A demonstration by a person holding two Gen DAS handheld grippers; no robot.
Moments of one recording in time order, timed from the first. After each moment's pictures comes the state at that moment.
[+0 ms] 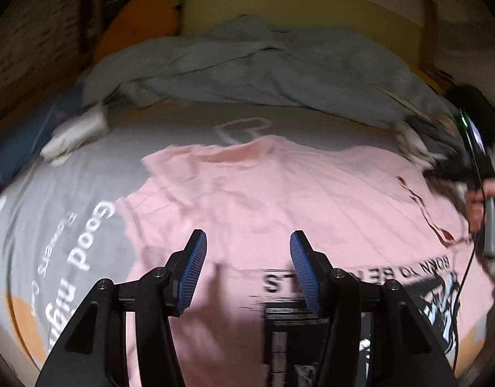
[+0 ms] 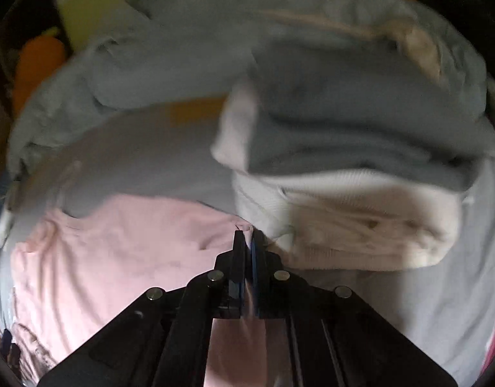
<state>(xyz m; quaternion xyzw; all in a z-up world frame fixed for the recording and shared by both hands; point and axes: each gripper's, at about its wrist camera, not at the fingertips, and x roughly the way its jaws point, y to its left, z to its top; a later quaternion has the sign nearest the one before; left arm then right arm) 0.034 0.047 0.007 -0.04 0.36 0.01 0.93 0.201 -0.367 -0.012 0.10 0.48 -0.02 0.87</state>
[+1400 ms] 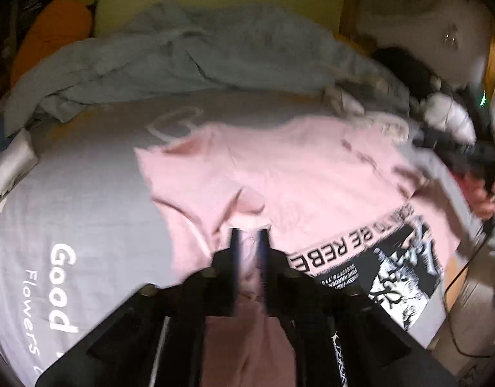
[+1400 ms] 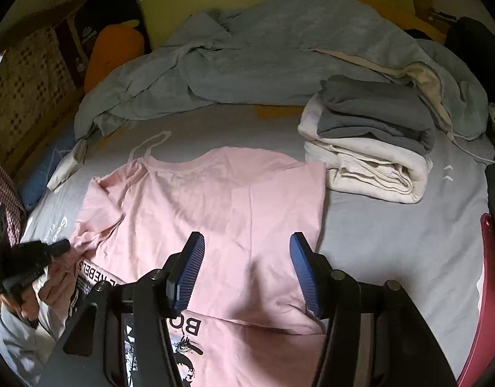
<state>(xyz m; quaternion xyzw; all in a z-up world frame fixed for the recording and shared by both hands) 0.046 0.054 0.010 0.01 0.37 -0.21 0.90 0.066 -0.327 0.052 0.05 0.41 0.11 0.90</state>
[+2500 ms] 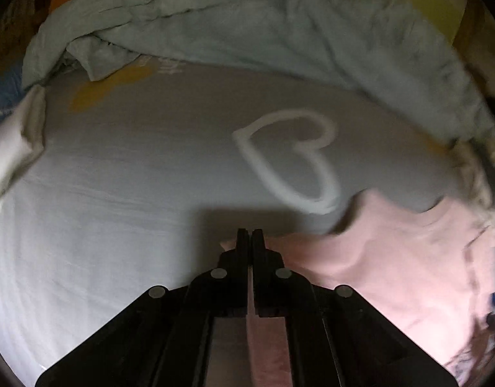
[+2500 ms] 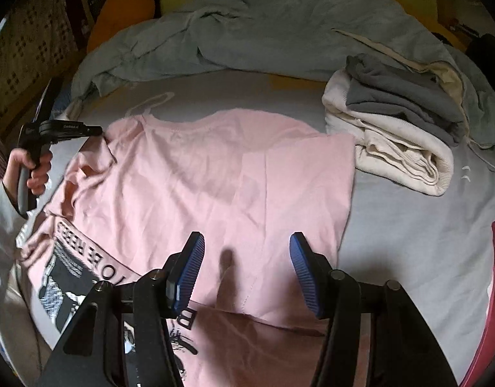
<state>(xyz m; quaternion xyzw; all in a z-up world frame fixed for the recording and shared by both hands) 0.255 0.095 -0.027 -0.04 0.50 -0.03 0.87 0.074 -0.297 0.014 -0.01 0.45 0.10 0.89</state>
